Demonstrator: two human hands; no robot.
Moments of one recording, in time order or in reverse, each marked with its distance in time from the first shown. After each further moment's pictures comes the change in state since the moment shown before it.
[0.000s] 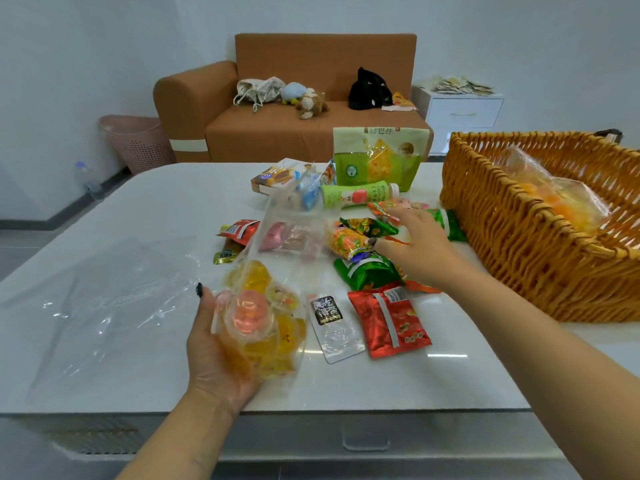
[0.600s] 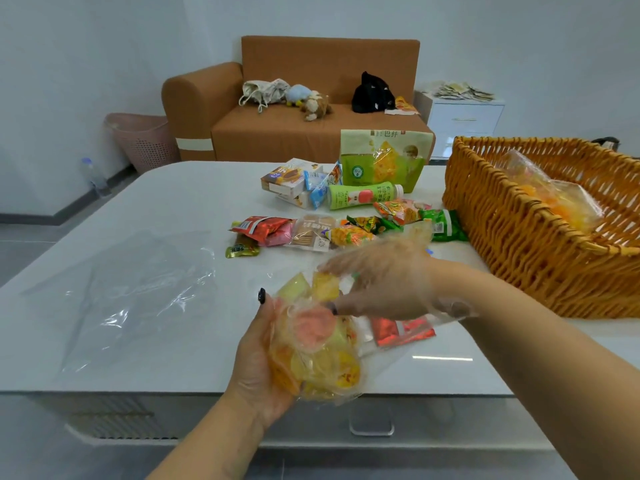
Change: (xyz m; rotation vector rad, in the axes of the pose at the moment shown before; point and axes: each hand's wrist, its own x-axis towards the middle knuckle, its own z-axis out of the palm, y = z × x) left_hand -0.028 -0.021 0.009 0.178 -0.084 -0.133; right_hand -0.069 -0.095 -0.020 -0.453 -0.565 -0.365
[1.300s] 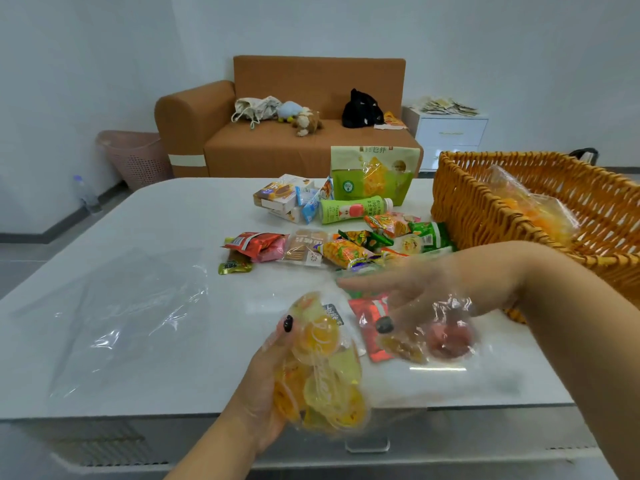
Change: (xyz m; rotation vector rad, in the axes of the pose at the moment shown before) left_hand -0.008 0.001 0.010 0.218 0.022 -0.063; right_hand -0.046 0.038 -0.035 0.484 -0.361 -0.084
